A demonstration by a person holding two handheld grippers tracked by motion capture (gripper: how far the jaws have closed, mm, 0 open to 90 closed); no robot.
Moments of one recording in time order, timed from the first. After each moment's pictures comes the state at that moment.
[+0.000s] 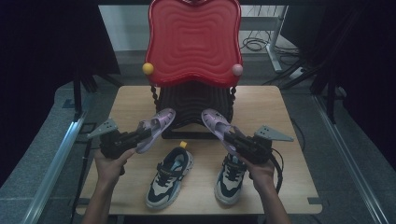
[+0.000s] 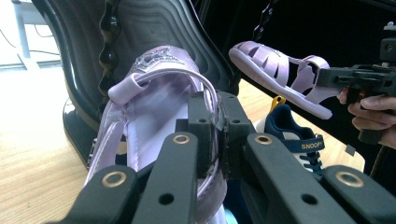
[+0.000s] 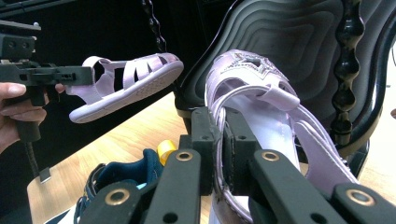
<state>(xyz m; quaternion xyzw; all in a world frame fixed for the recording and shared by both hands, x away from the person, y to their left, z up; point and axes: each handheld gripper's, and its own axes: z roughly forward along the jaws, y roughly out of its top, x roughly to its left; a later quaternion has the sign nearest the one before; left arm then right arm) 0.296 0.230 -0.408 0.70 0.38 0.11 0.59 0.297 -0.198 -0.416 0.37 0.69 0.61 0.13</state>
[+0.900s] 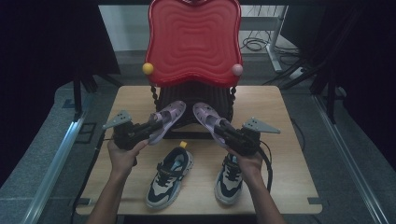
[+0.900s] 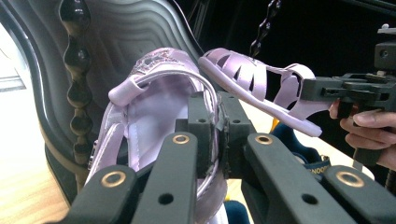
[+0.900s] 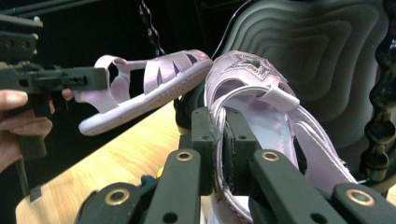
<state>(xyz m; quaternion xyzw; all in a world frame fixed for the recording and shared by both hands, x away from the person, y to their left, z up) 0.319 0.198 -0.400 0.70 0.37 0.12 0.60 0.317 -0.169 -0.411 0.38 0.68 0.61 0.13</state>
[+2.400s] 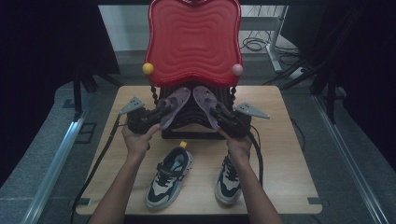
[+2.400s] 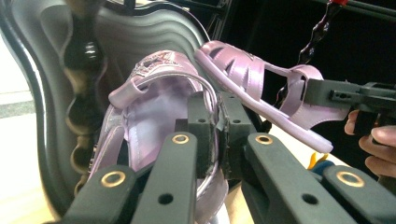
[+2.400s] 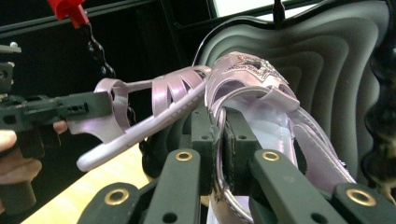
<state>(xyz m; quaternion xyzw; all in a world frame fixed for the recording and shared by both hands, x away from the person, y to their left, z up) 0.368 0.170 -0.403 0.68 0.39 0.16 0.60 0.364 -0.145 -0.404 0.41 0.65 0.62 0.17</state>
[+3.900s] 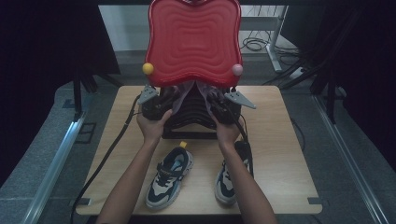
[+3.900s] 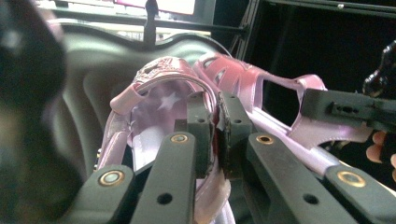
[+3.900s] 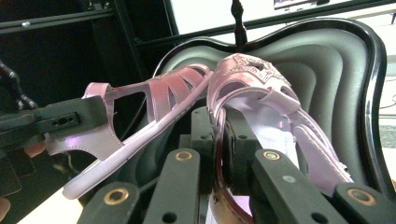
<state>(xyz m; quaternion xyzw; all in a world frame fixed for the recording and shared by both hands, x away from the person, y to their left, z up) 0.417 0.140 -0.406 0.66 0.38 0.24 0.61 0.408 -0.117 -0.406 0.45 0.61 0.60 0.25</state>
